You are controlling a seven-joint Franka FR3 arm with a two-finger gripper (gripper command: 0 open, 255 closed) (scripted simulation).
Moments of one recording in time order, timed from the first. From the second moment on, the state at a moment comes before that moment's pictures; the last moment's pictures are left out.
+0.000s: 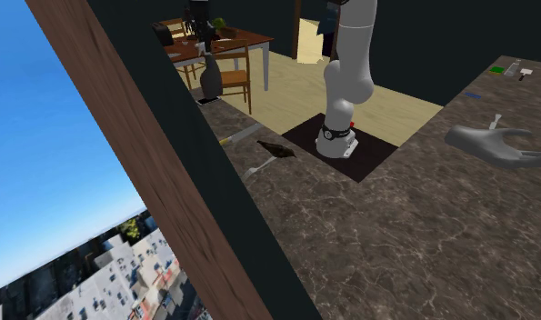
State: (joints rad) arm -0.50 0.06 -0.56 -1.65 0.06 1.72 -1.12
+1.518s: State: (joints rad) arm -0.50 0.10 -0.56 -1.91 0.09 2.02 -1.14
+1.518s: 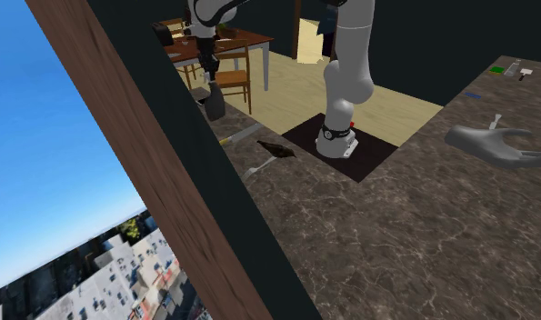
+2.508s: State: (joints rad) arm -0.50 0.11 -0.56 -1.94 0.10 2.06 -1.15
